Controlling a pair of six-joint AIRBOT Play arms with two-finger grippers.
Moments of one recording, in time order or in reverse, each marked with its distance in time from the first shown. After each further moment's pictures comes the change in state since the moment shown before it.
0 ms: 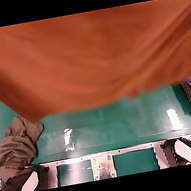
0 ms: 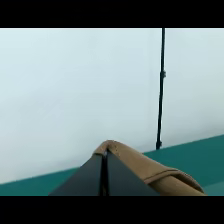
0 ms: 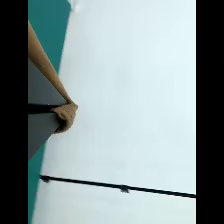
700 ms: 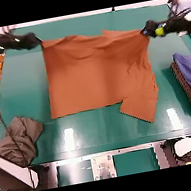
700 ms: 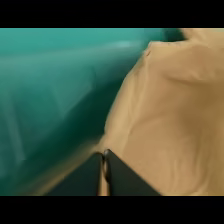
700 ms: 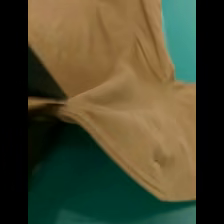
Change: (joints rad) left arm -0.066 -0.925 -0.053 -0.305 0.021 0.180; right arm 0.167 -0.747 -0.340 -0.014 -0.146 -0.026
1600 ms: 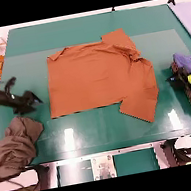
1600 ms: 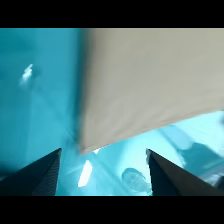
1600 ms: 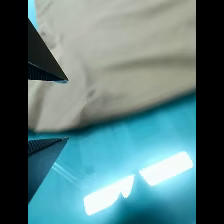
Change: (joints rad) left arm 0.271 0.470 -0.984 0.196 -0.309 -0.174; right arm -0.537 0.301 -0.694 -0.101 0.354 -0.004
